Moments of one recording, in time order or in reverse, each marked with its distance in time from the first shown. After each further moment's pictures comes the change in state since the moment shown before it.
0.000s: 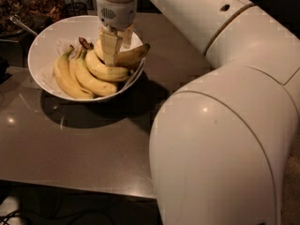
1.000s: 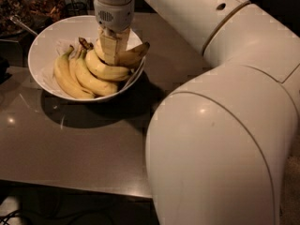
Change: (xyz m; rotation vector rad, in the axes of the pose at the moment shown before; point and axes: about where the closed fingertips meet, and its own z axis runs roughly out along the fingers) arm 0.000 0.002 0.004 0.013 0.021 -0.011
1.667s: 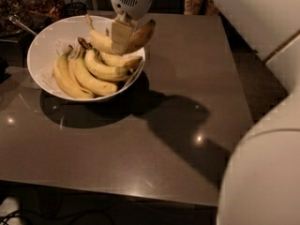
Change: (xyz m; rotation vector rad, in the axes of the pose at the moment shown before) arm 0.018 0.025 -0.058 0.002 -0.220 -0.159
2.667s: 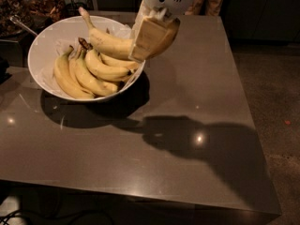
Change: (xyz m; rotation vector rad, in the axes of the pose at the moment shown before) arm 0.048 0.071 -0.071 -0.081 -0.174 -0.185
